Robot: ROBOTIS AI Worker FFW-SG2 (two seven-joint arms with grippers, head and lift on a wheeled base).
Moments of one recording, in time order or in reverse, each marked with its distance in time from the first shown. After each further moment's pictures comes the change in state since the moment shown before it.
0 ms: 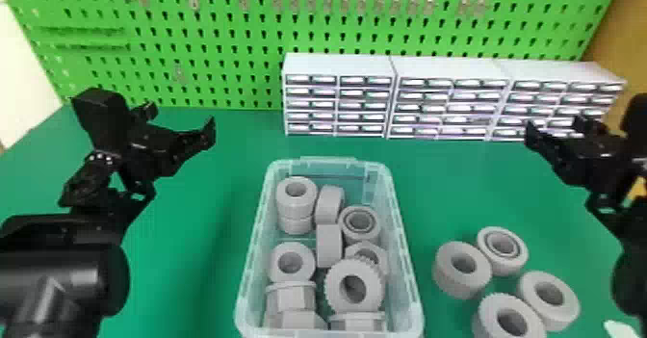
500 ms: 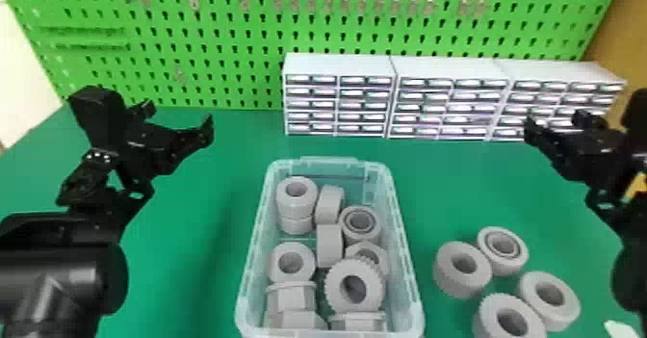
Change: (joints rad) left arm -0.002 -0.003 0.008 0.001 -0.001 0.000 0.000; right arm -0.006 -0.004 0.010 -0.007 -0.006 0.004 0.000
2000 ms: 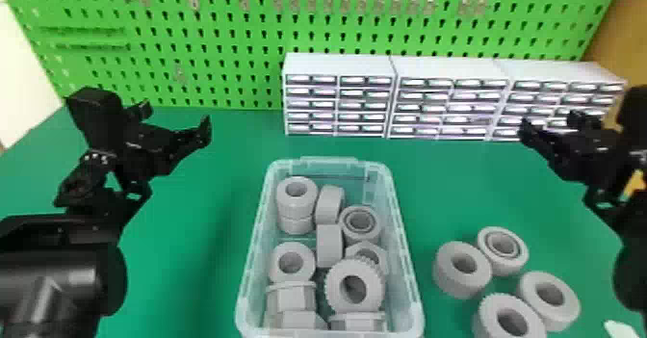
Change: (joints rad) left arm 0.002 -0.006 0.011 -0.004 -0.013 0.000 0.000; right arm 0.002 -0.021 0.022 -0.014 -0.013 0.040 0.000
